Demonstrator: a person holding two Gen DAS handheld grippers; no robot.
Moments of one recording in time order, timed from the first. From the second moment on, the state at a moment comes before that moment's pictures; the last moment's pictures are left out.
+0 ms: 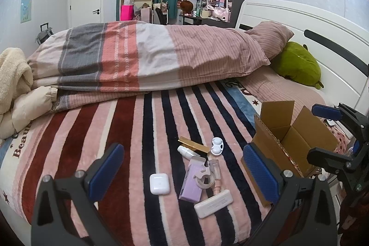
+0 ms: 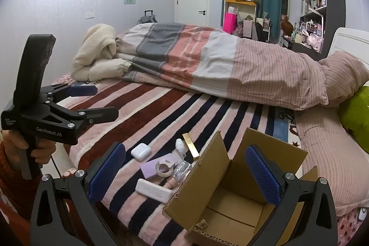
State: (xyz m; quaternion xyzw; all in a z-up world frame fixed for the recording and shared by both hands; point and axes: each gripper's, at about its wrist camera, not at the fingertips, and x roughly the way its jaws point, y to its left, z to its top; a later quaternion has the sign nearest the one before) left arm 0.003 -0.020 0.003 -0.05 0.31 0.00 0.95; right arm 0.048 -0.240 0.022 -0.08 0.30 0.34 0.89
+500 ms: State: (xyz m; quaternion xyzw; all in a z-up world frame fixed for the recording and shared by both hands) left arm 0.004 -0.027 0.006 -0.04 0.31 0.00 0.95; right arm 0.042 -0.253 0.021 -0.07 0.31 0.34 0.89
